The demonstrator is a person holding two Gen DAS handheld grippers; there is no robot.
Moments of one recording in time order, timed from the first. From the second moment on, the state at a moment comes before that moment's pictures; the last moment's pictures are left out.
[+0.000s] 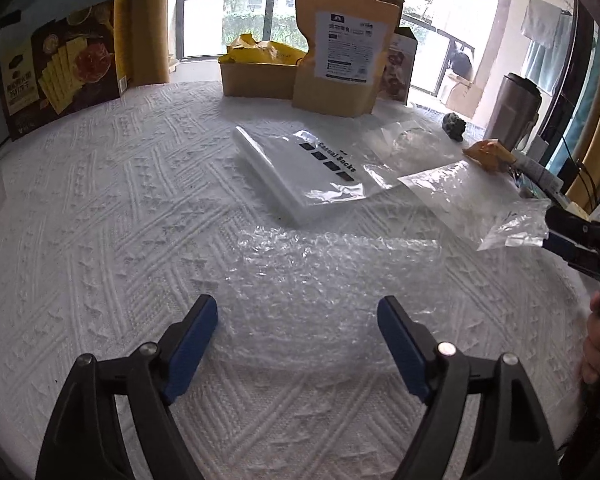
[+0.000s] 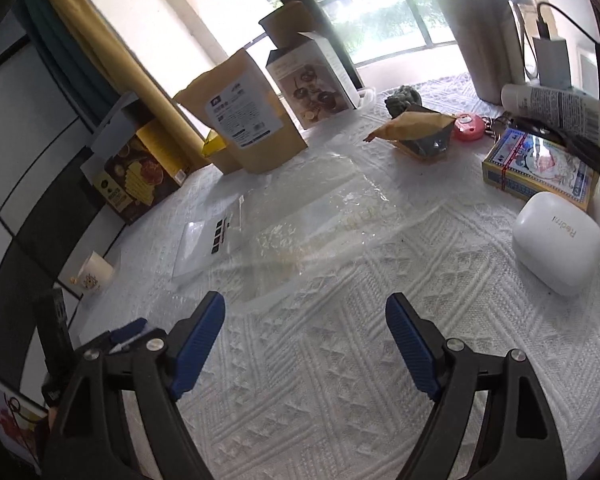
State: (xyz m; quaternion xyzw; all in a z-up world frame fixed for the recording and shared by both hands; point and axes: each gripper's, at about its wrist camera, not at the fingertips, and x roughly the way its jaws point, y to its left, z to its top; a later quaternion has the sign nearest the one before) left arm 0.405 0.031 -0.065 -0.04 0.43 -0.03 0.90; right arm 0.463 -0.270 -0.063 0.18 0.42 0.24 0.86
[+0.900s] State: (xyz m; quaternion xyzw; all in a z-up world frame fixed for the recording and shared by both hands) left arm 0.314 0.006 -0.025 -0.01 0.32 -0.07 0.94; right arm 0.380 -0.239 -0.004 0.01 0.30 0.23 0.92
